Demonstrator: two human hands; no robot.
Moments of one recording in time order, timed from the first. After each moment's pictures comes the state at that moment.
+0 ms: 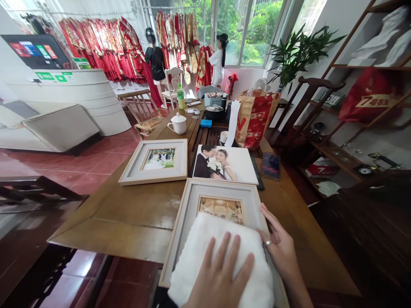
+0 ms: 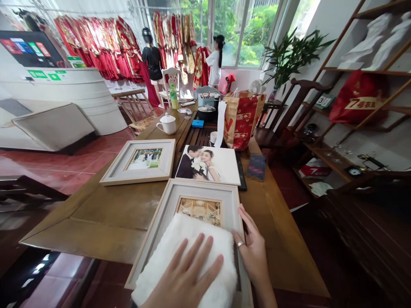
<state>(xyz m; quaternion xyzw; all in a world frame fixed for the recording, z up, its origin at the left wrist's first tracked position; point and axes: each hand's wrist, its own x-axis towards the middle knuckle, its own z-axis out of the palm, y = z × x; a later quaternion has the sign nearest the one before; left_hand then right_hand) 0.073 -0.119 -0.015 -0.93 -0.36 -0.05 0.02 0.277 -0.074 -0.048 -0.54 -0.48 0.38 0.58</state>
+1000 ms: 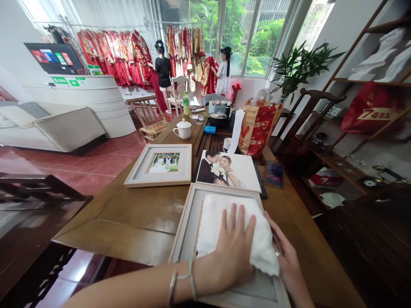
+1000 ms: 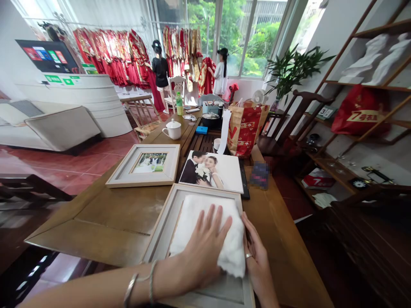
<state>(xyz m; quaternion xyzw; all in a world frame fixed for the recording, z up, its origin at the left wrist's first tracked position) 0.116 -0.053 0.027 -0.91 -0.41 0.00 -0.09 0.285 -0.077 -0.061 -0.52 -0.51 0.37 0.58</state>
